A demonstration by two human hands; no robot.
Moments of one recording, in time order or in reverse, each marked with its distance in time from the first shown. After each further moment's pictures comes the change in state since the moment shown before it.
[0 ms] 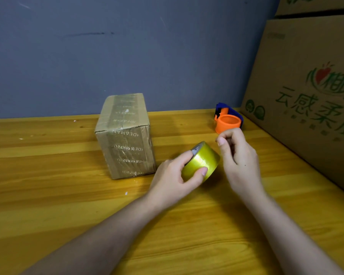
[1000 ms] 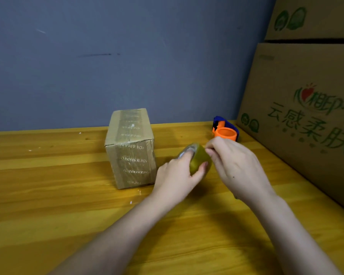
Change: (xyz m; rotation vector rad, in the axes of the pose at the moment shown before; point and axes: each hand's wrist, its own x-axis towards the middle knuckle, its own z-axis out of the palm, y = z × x) left_hand 0.023 0.028 -0.012 0.421 -0.069 -0.234; right_hand 0.017 -0.043 -0.035 -0.372 -0.171 -0.381
